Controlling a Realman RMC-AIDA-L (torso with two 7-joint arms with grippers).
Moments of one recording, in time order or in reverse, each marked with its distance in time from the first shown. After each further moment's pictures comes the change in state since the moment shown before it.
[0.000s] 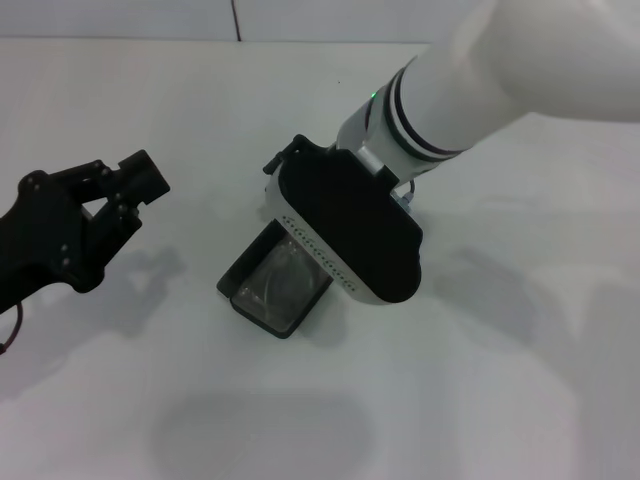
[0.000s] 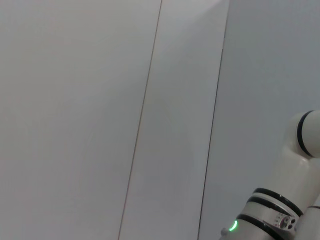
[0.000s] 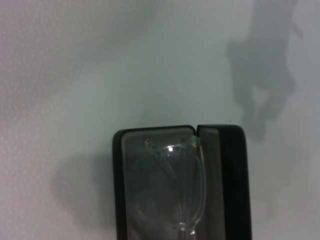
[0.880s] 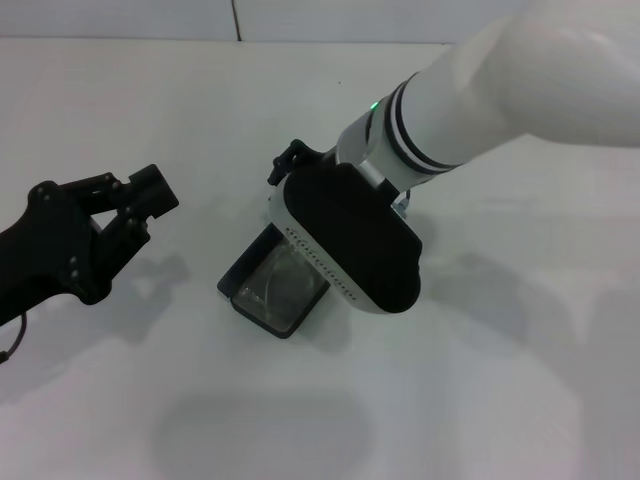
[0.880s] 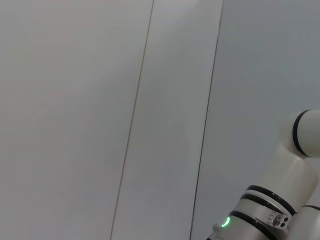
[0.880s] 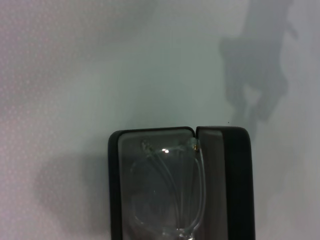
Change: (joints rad) left arm 0.000 0.001 -0.001 0.007 0.036 0.002 -0.001; right arm -0.026 0.002 -0.031 0.019 0.002 0.078 -0.019
